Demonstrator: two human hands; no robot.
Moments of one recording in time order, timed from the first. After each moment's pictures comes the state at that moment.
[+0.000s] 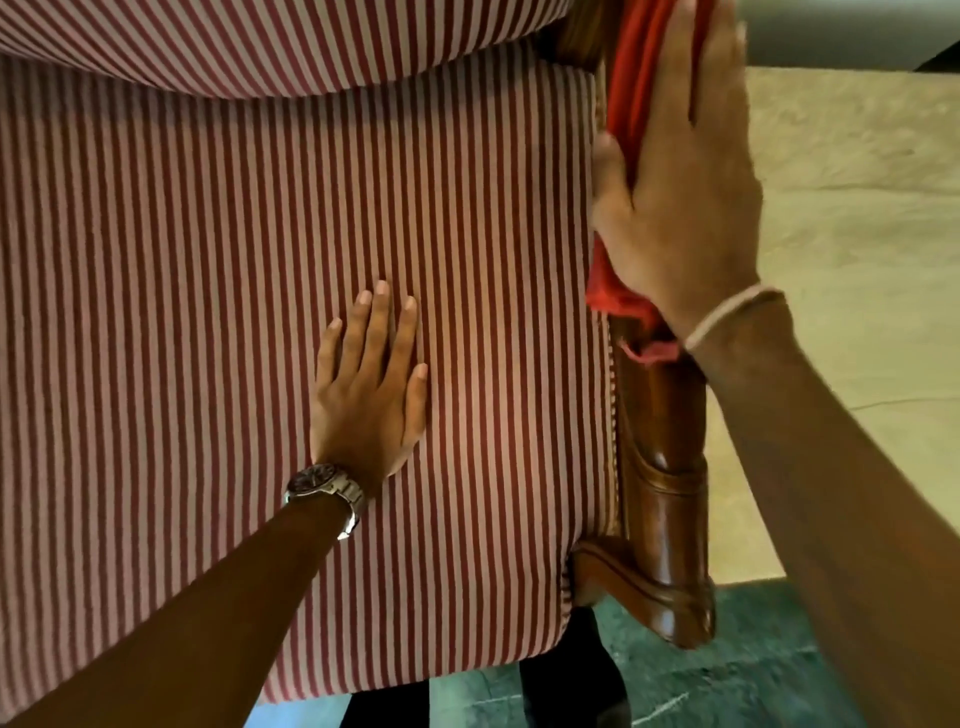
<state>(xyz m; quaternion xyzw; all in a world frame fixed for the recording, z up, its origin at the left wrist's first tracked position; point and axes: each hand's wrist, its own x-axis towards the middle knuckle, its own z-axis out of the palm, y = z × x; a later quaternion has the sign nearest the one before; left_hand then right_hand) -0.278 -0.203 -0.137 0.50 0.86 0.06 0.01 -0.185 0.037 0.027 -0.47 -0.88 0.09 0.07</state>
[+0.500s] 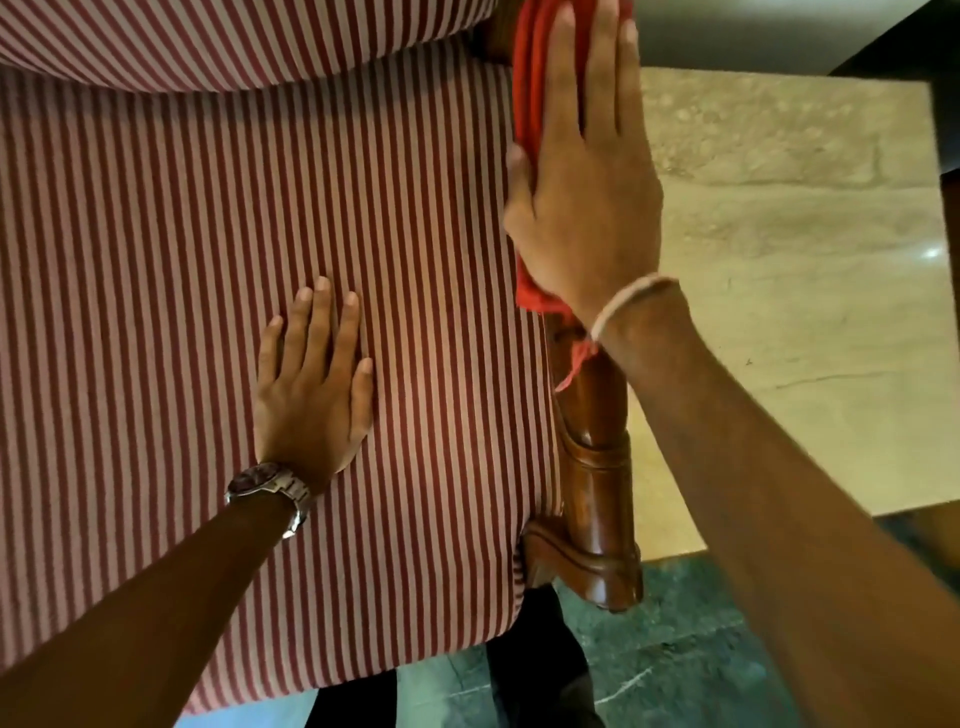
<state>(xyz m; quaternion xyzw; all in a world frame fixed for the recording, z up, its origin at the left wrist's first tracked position) -0.276 -0.203 -0.135 0.50 0.86 0.07 0.02 -0.180 0.031 0.030 -0.44 -0.89 0.05 0.04</state>
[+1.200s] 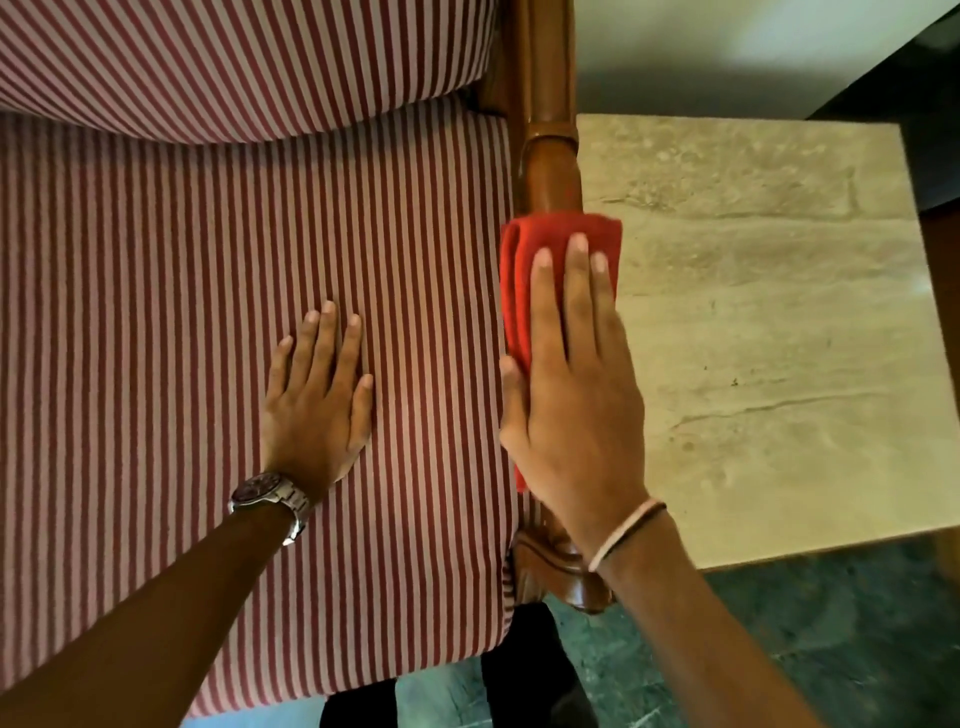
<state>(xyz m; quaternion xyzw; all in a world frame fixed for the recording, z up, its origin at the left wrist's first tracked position) -0.273 -0.201 -0.120 0.50 0.86 0.05 0.04 -0.098 -0.055 0.028 -0.42 -0.90 0.08 0.01</state>
